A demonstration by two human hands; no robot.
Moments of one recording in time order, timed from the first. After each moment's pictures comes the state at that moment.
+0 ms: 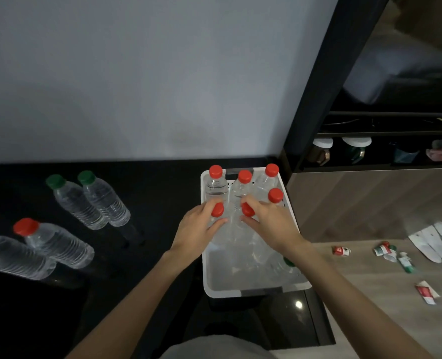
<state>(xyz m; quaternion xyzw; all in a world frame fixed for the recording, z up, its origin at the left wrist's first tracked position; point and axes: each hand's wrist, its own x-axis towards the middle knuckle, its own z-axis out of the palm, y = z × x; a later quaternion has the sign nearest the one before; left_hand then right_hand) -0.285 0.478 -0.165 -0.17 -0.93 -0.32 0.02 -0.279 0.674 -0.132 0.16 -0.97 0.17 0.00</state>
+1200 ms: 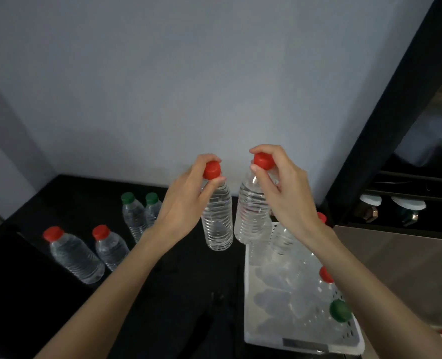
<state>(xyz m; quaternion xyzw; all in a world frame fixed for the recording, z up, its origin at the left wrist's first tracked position) -0.283 0.383 -0.004 -0.12 -0.89 -0.37 0.22 -0.305 0.574 0.017 0.25 -0.83 0.45 0.21</state>
